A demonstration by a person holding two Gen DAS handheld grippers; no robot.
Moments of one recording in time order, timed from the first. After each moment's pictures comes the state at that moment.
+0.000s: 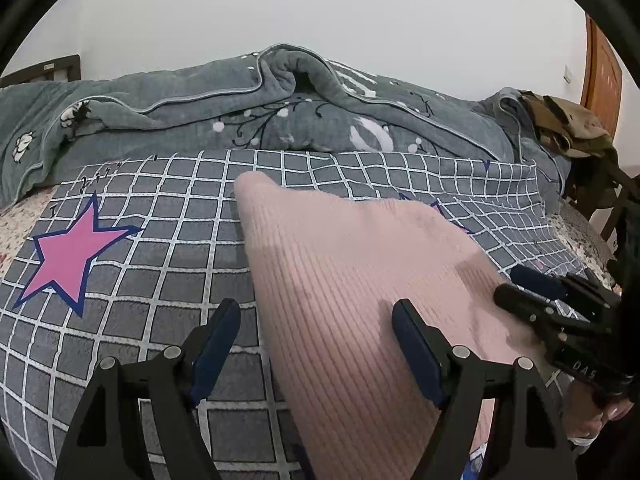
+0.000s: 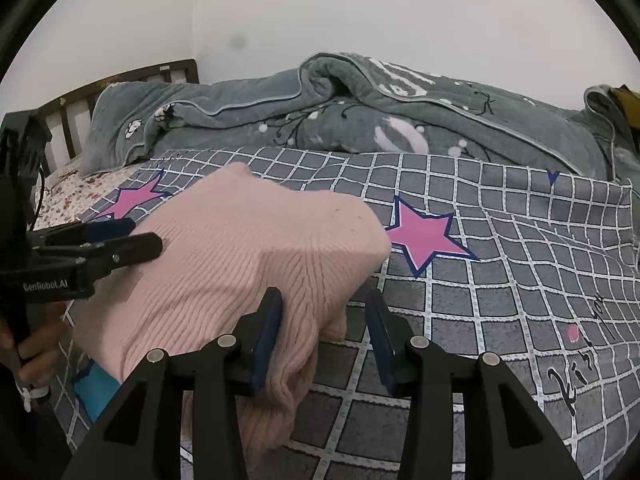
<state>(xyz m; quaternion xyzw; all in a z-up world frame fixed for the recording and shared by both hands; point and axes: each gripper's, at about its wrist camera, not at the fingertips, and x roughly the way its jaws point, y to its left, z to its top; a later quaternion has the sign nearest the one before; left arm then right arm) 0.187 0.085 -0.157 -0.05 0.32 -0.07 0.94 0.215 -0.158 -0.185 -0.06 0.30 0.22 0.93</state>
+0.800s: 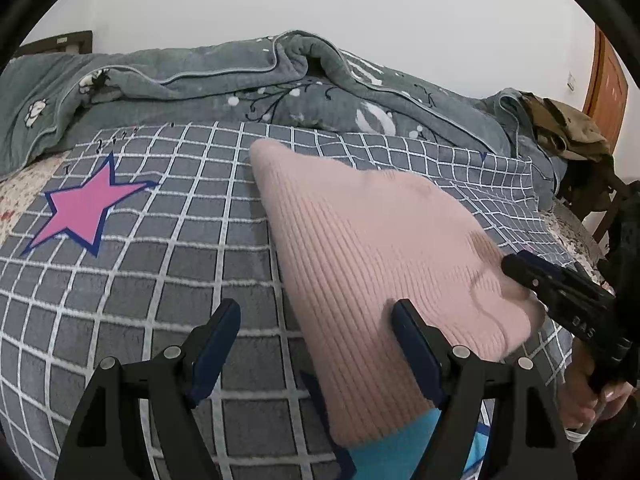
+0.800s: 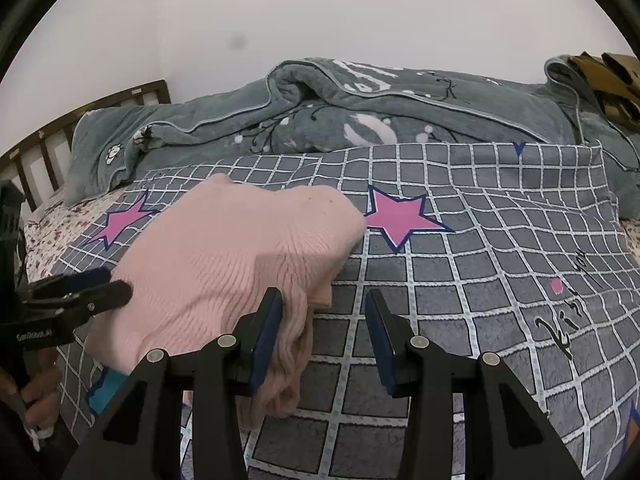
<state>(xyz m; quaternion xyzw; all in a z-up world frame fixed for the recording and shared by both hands) 0.150 0.098 -0.171 -0.08 0.34 -0.07 0.93 0.195 -0.173 -0.187 0.00 0.31 0.17 0.94</state>
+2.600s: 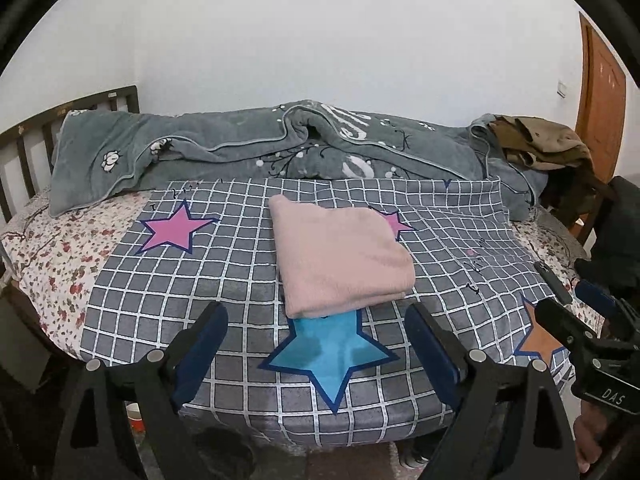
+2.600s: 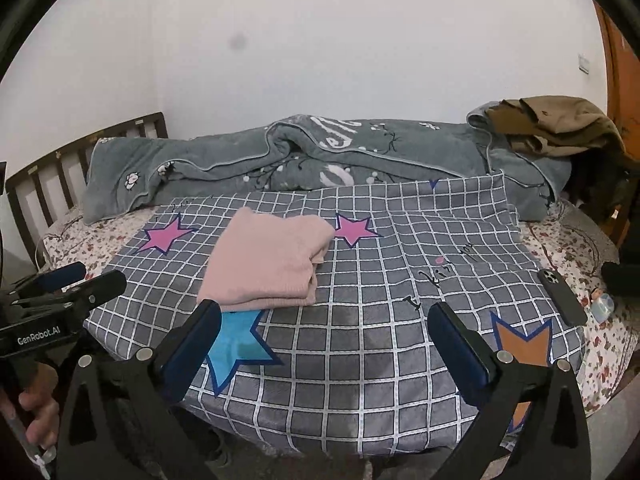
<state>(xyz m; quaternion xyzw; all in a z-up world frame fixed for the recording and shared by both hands) -0.037 0.050 -0.044 -0.04 0.29 0.01 0.96 -0.015 -0.227 -0.061 -0.01 0.27 0.12 0.96</state>
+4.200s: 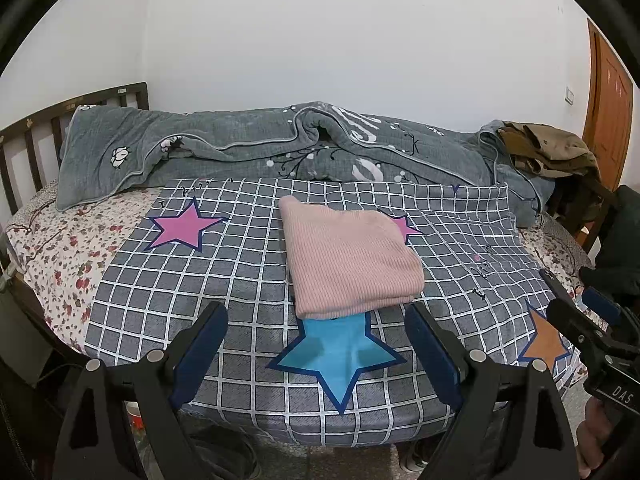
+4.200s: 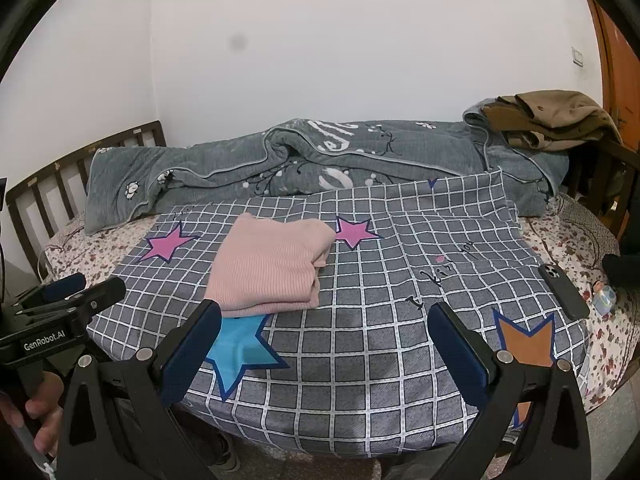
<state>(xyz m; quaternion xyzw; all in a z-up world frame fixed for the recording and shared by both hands) -0.040 0.056 -0.046 -0.05 0.29 0.02 0.96 -0.015 -0.230 -0.059 0.01 0.27 0.12 0.96</state>
